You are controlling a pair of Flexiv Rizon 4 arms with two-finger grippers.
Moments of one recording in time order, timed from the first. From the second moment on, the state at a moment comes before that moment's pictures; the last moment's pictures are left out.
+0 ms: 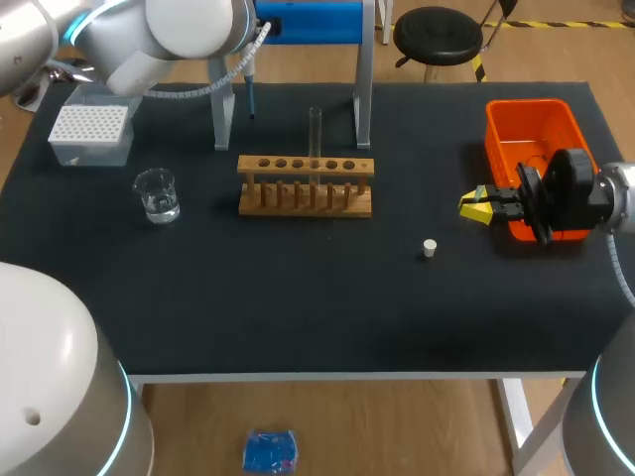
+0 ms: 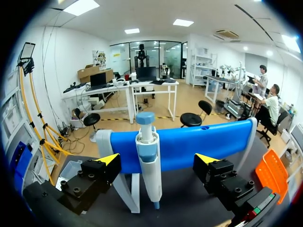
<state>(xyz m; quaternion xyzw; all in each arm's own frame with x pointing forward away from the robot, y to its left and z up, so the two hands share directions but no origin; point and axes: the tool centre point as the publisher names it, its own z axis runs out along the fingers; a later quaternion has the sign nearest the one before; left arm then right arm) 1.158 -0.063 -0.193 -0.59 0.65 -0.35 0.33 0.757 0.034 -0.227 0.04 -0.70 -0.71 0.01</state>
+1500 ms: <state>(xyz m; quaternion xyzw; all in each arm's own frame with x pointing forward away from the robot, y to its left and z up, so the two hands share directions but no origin) 1.172 -0.060 -0.204 -0.59 0.64 -0.36 0.34 0.757 0.034 -0.227 0.04 -0.70 -0.71 0.01</state>
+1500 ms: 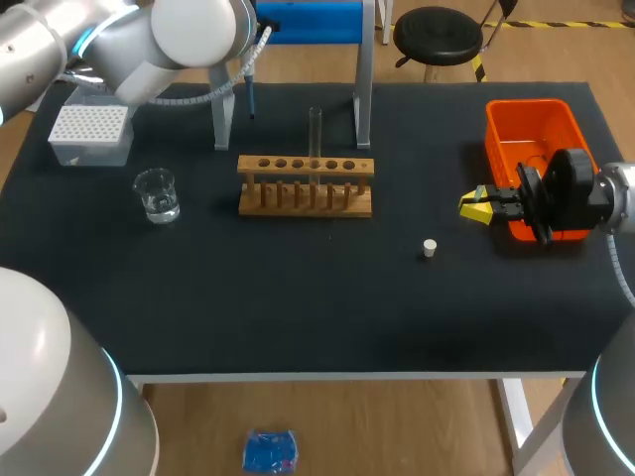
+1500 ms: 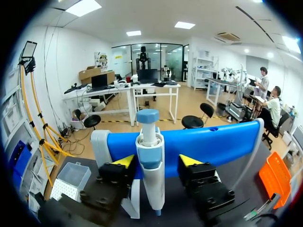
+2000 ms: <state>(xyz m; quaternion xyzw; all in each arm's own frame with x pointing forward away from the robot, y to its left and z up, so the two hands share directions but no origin) 1.173 -0.059 -0.205 -0.59 0.64 -0.36 0.34 0.757 0.034 -0.227 0.04 -0.70 -0.71 0.01</state>
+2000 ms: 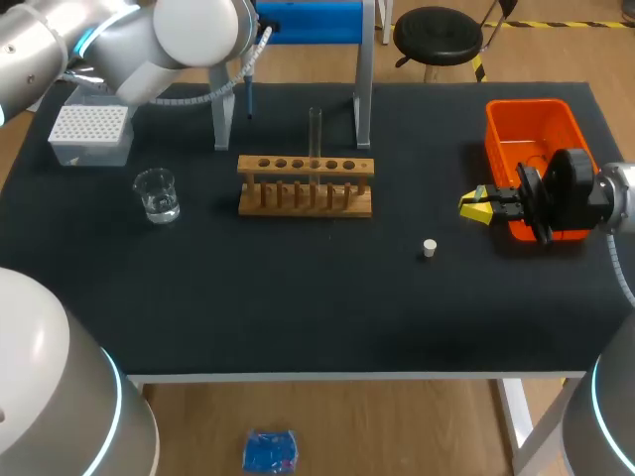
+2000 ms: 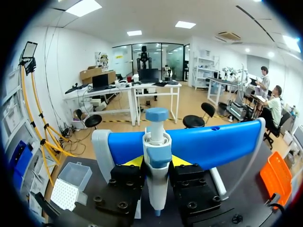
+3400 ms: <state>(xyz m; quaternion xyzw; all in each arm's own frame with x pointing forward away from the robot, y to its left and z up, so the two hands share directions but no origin) 1.123 -0.044 -0.098 -0.45 0.73 -0.41 0.31 0.757 0.034 -0.227 0.04 -0.70 -0.71 0.01</state>
